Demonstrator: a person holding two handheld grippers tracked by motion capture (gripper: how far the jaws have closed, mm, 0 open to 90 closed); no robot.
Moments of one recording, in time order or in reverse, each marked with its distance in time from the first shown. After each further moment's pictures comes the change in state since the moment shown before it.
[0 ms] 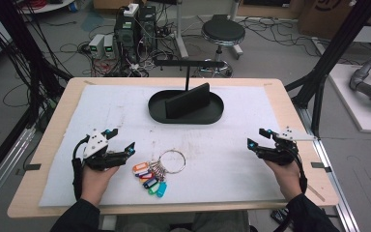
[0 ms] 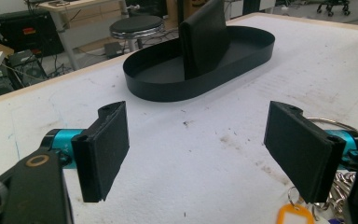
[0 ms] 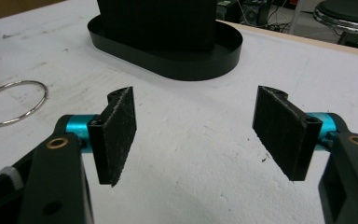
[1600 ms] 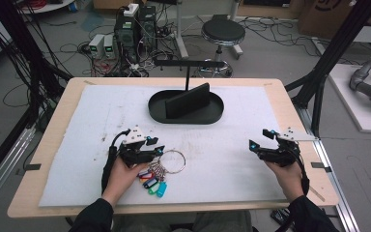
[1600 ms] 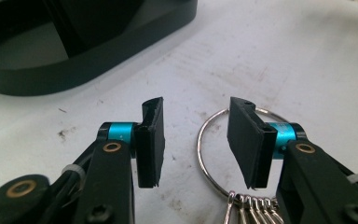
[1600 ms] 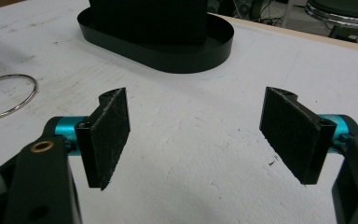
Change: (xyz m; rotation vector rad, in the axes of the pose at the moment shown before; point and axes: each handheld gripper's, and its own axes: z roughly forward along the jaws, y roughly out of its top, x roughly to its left) left arm -0.043 0.013 0.077 0.236 -0.286 -0.010; right arm -0.002 -0.002 -0.003 0.026 -0.033 -0.003
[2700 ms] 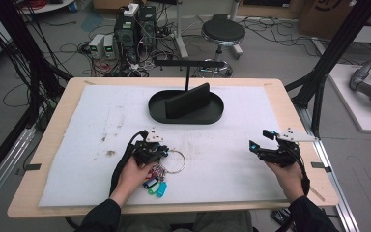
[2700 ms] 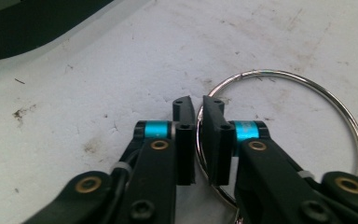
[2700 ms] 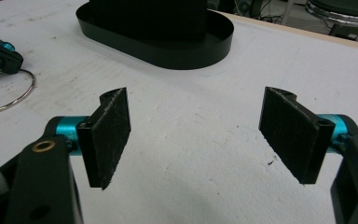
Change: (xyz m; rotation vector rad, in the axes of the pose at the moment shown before) left arm -0.012 0.003 0.037 0.217 0.050 0.038; right arm 0.000 -0.001 0.000 0.013 0.000 -0.011
